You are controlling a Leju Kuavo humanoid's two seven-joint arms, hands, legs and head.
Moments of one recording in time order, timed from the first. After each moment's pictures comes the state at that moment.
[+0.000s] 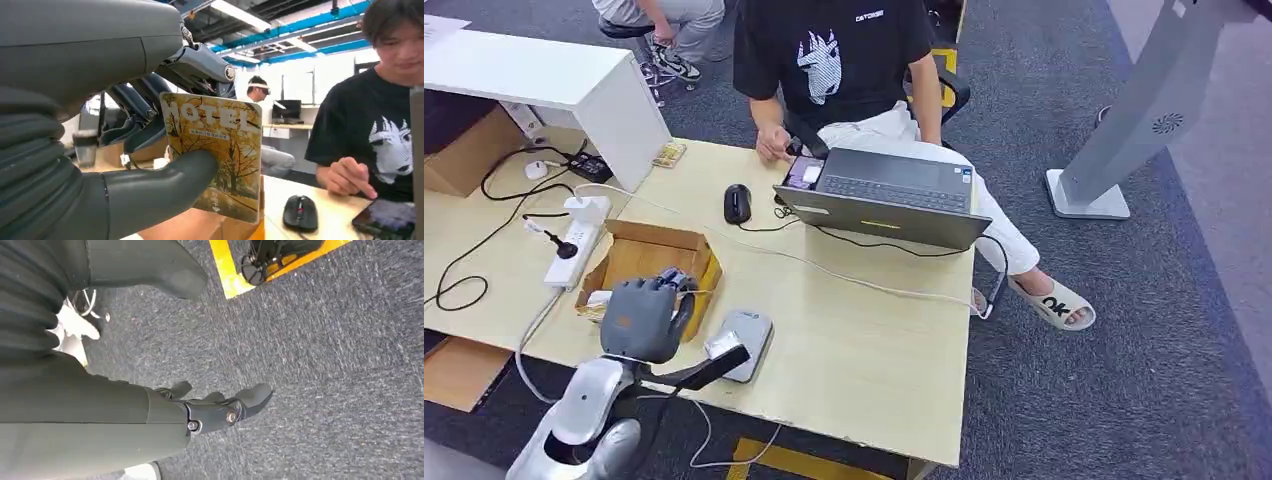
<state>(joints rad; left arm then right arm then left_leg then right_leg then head) -0.03 0.22 -0.17 -1.58 -1.35 0.34 0.09 0.02 0.28 -1.40 -0.74 1.15 0.24 -0.04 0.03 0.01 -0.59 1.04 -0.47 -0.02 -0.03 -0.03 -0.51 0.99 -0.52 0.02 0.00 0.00</state>
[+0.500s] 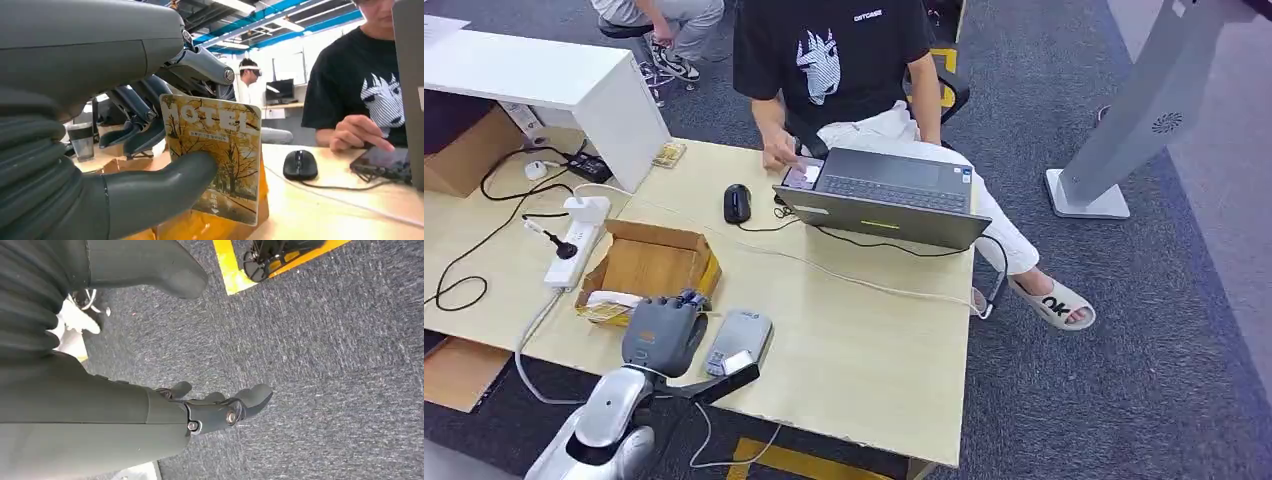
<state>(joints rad) -0.05 0.21 -0.20 -1.41 -1.38 0.37 0.10 0.02 0.28 -1.40 -0.74 1.17 0.24 -0.05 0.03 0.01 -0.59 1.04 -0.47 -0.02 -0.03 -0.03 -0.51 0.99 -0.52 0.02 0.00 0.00</state>
